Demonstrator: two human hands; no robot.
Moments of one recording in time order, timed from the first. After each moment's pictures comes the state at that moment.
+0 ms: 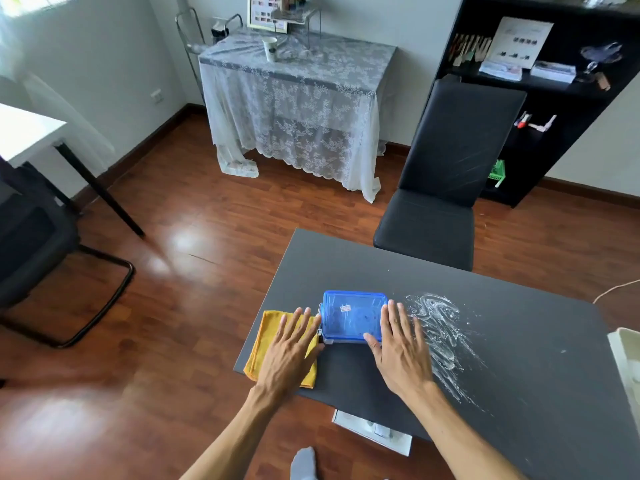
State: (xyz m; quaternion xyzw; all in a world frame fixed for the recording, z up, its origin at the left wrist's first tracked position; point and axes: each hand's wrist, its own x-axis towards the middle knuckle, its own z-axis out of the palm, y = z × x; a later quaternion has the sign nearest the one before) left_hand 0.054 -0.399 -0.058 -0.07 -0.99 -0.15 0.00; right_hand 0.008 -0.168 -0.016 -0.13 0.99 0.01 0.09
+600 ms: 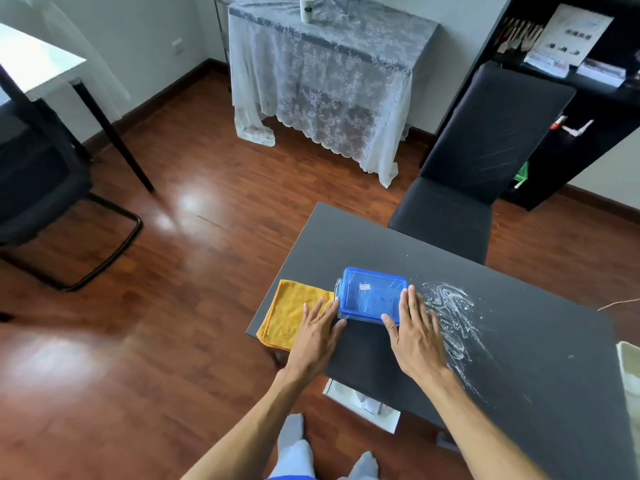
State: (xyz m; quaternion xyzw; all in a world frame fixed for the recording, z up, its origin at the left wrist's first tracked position) left_hand 0.066 -0.370 -0.069 0.05 -0.92 -0.39 -0.01; right_hand 0.007 -0.170 -0.025 -0.12 0.99 0.00 0.11
